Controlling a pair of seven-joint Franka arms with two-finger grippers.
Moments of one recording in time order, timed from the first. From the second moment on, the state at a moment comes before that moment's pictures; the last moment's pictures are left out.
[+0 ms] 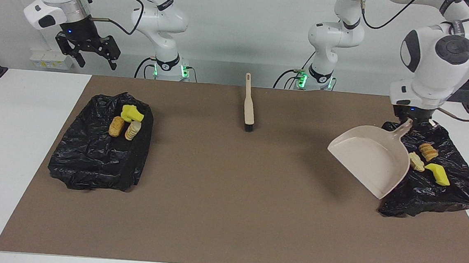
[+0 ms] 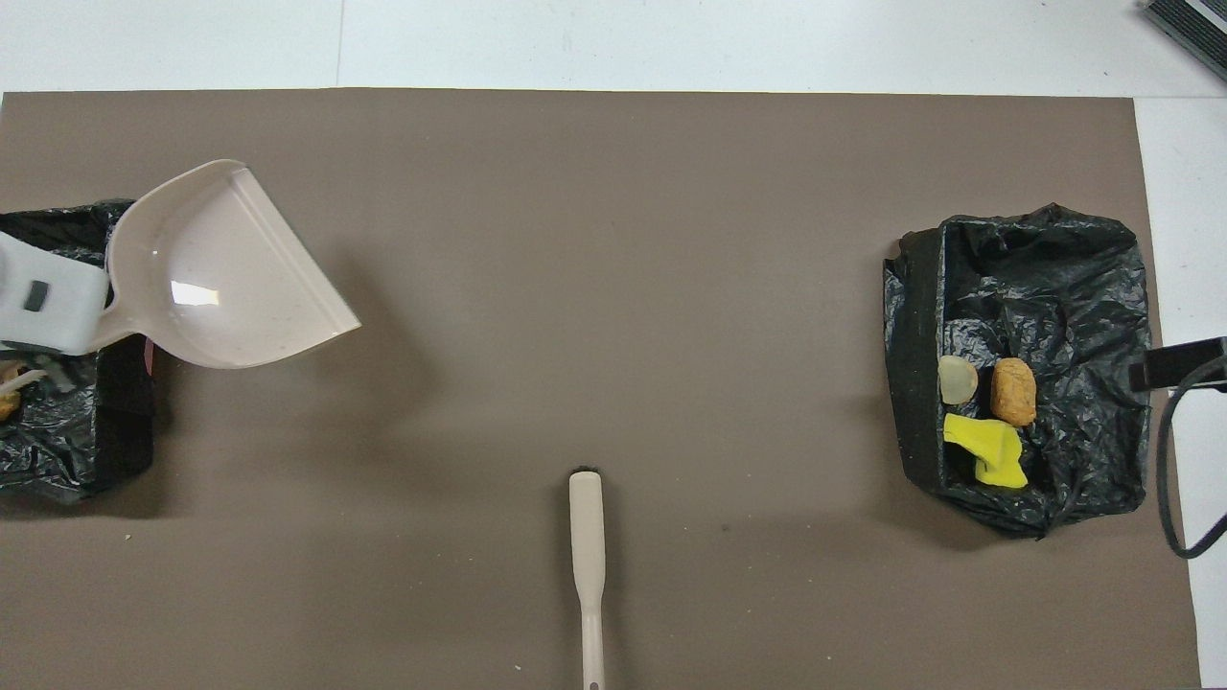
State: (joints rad) left arm -0.07 0.00 -0.02 -1.82 0.26 1.71 0.80; right arm 0.06 -0.13 -0.14 -1.65 -0.03 1.50 -0.04
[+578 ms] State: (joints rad) left arm -0.43 0.00 -0.02 -1.85 0.03 1.70 0.10; right arm 0.07 -0.13 -0.13 -1.65 -0.03 1.55 -0.04
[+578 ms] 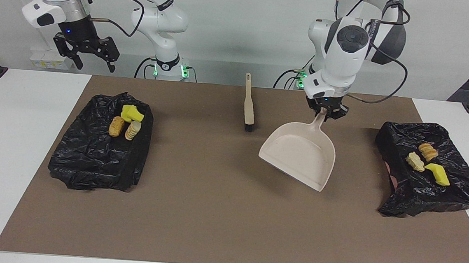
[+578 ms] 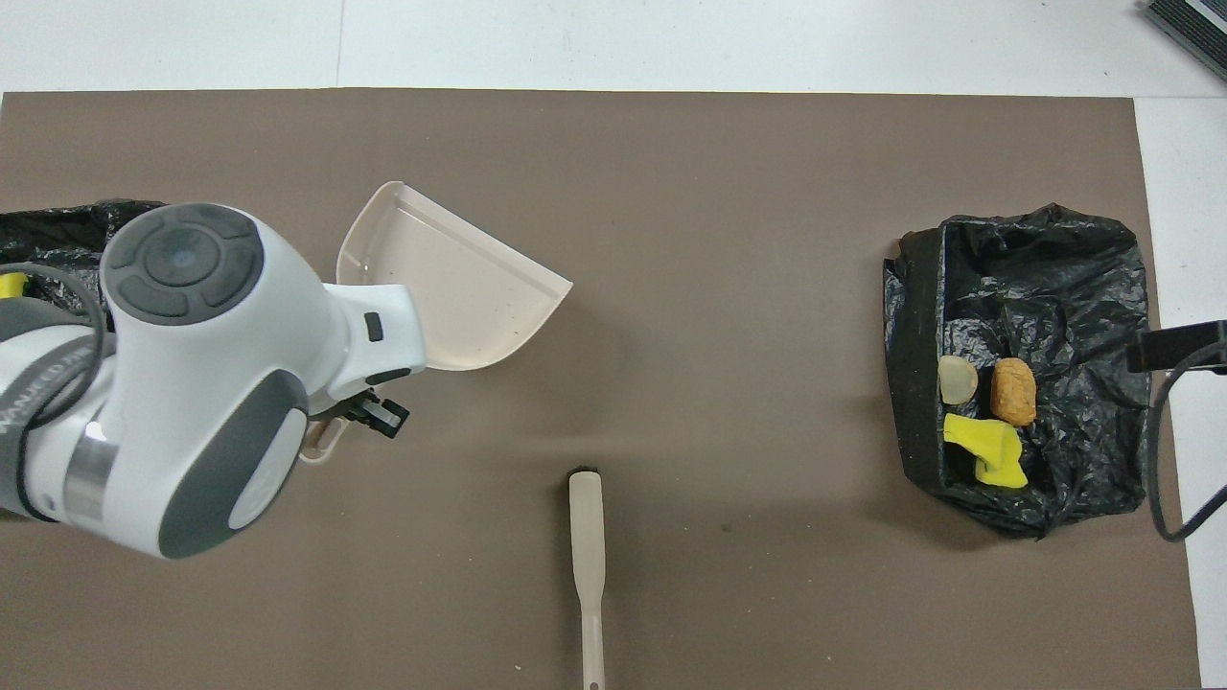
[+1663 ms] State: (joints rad) left arm -0.63 0.32 -0.02 -1.81 -0.17 2.12 -0.34; right arm 0.07 -0.13 -0.13 -1.65 -0.03 1.55 -0.04
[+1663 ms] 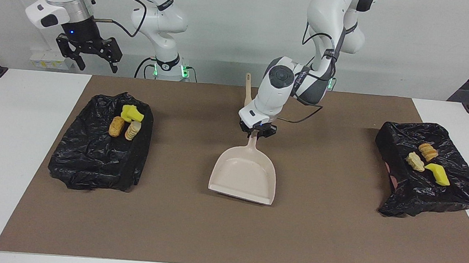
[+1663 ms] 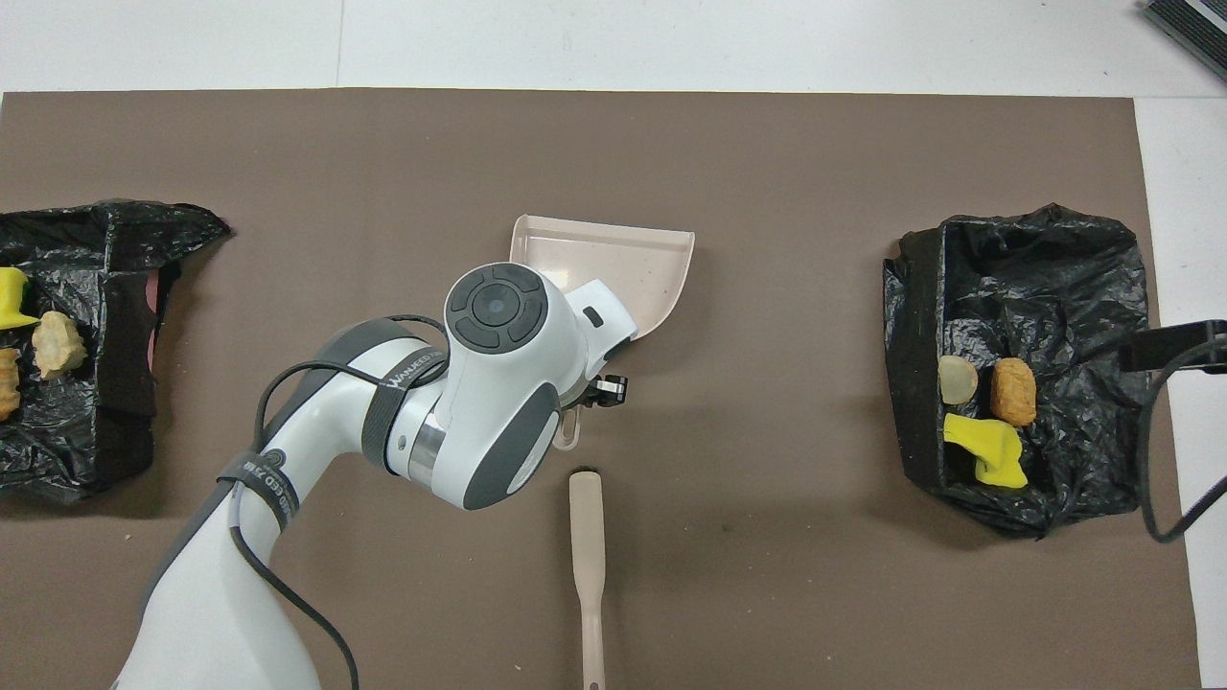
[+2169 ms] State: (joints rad) left arm -0.62 0.35 0.00 -1.79 -0.18 2.14 -0.34; right arm 0.07 -0.13 -0.13 -1.65 -0.03 1.57 -0.04
